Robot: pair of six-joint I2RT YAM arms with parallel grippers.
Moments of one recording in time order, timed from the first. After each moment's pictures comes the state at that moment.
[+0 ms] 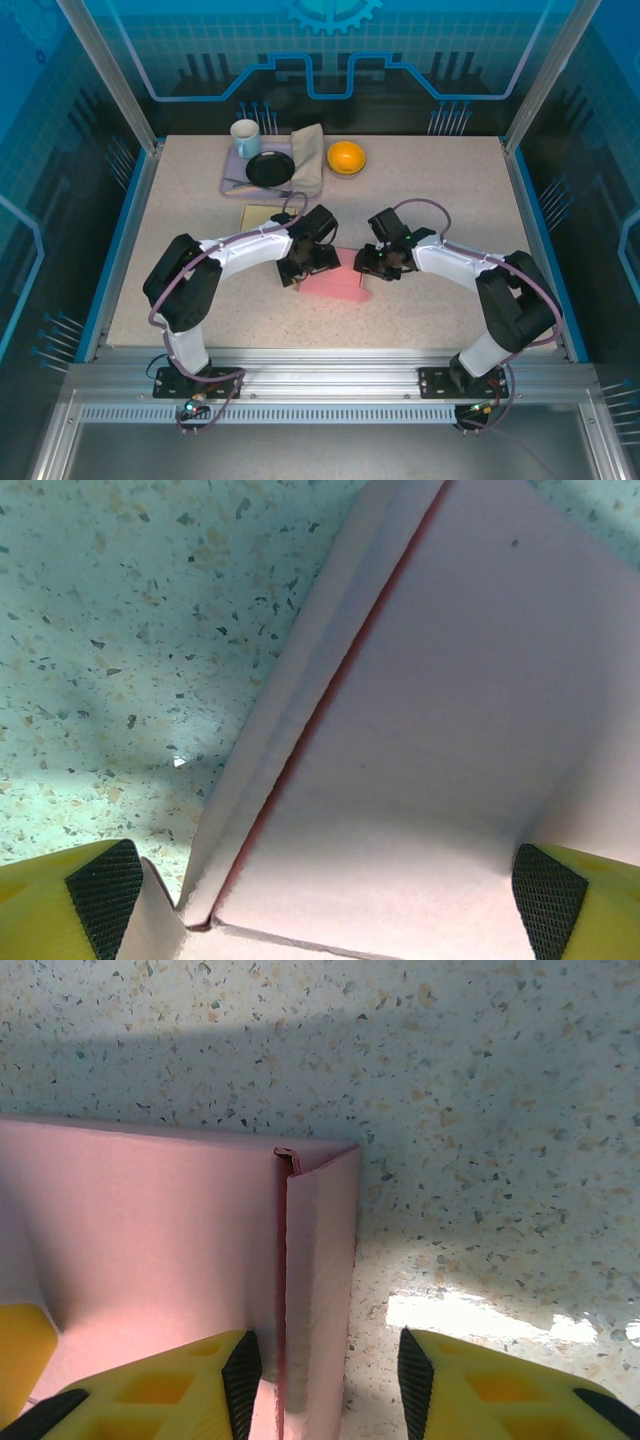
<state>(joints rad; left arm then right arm) -0.69 1.82 1.24 -0.78 0.04 -1.09 0.54 1.59 0.90 -0.48 -0.17 0.78</state>
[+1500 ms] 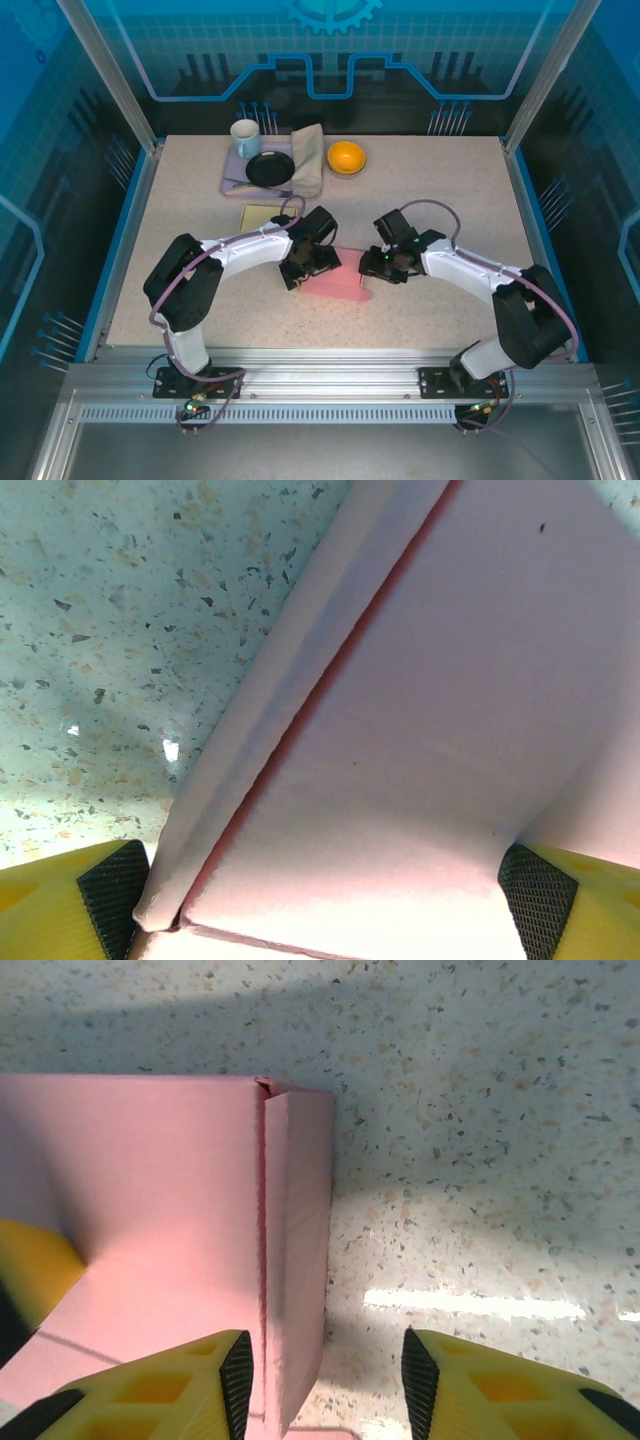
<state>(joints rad) -0.69 1.82 1.23 -0.75 0.08 -1.17 0.54 1.47 0.87 -0.57 -0.16 0.78</state>
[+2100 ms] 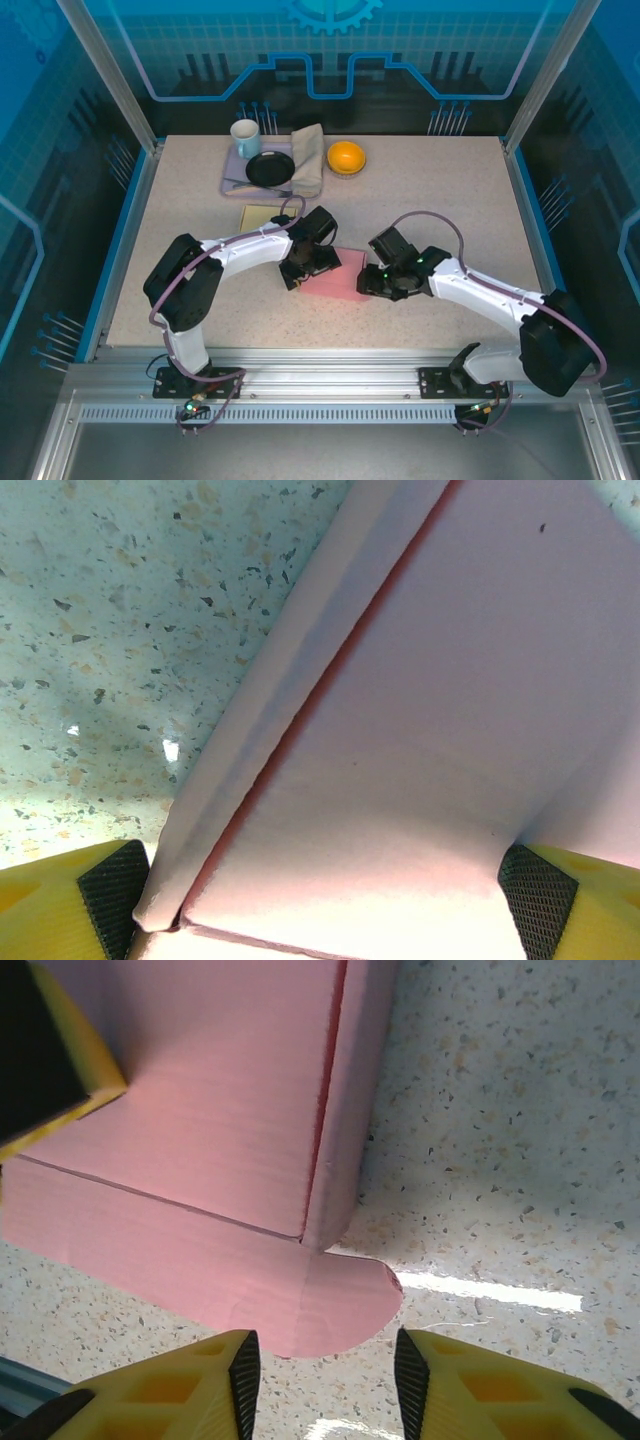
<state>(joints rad) -0.69 1.82 1.23 -0.75 0.08 -1.17 0.68 1.32 0.79 -0.62 -0.13 0.80</state>
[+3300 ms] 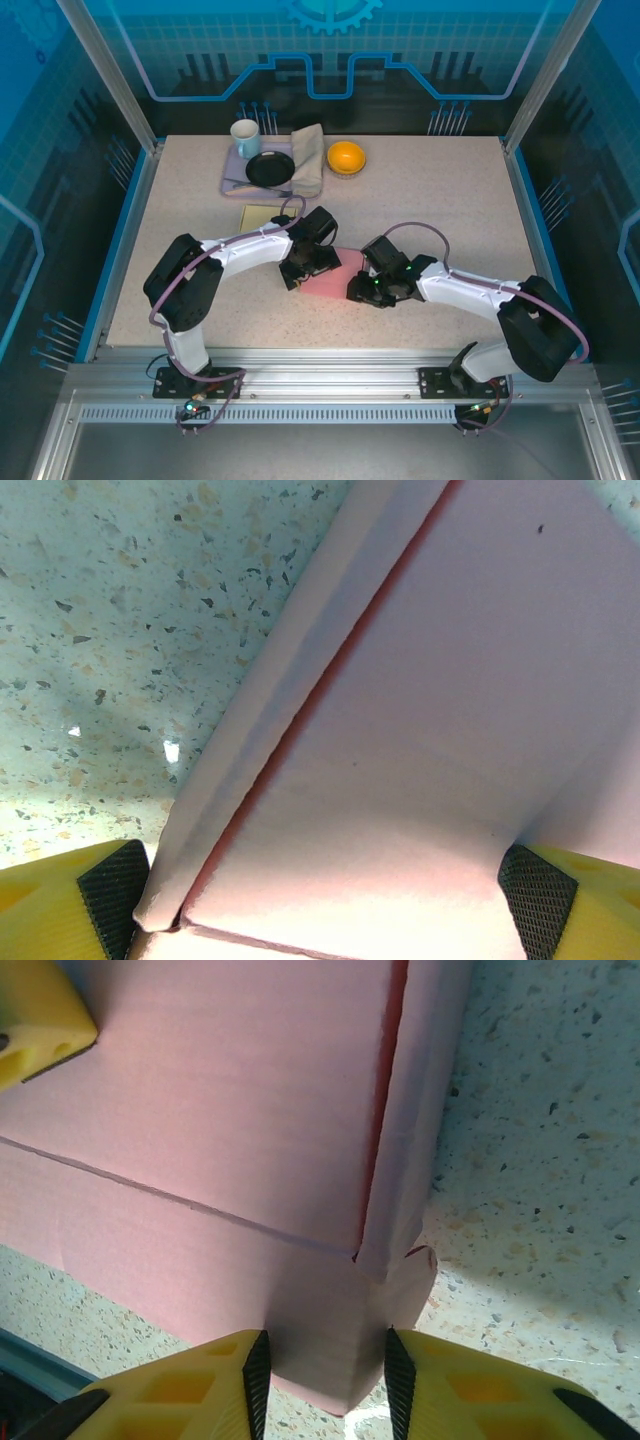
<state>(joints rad) -0.69 1.82 1.23 -0.75 0.07 -1.17 0.72 1.41 0.72 -0.43 -0.24 0.91</state>
